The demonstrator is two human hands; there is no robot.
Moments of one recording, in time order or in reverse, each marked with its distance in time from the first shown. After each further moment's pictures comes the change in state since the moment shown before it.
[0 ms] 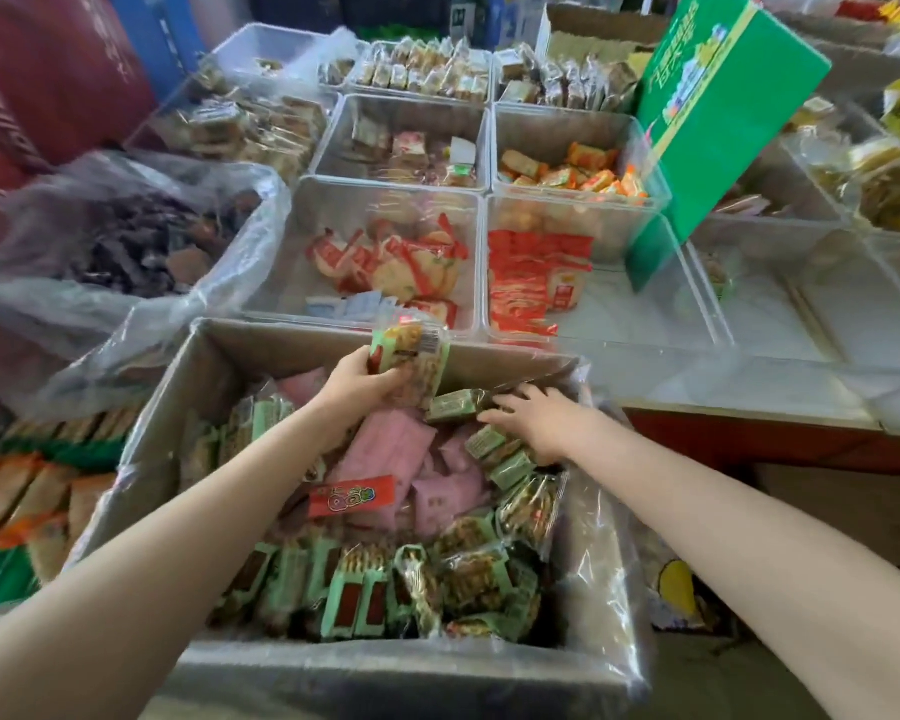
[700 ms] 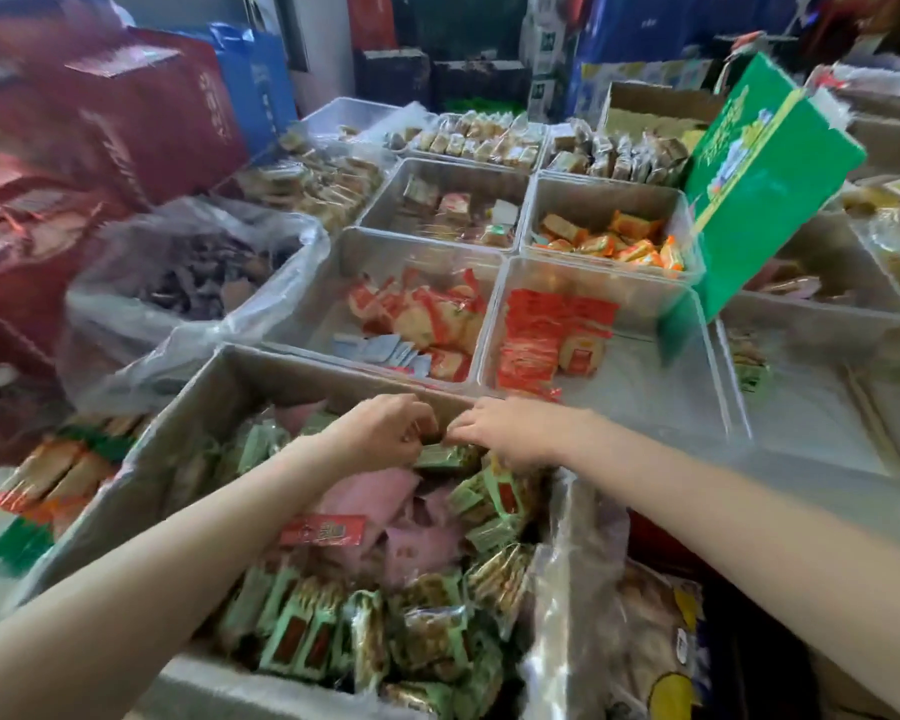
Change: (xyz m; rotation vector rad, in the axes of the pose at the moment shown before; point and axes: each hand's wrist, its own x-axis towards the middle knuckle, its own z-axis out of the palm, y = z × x) left_hand -0.011 0.040 0.033 0.935 -0.138 0.288; right_hand -0.017 0.020 -0.065 -0.175 0.263 -0.421
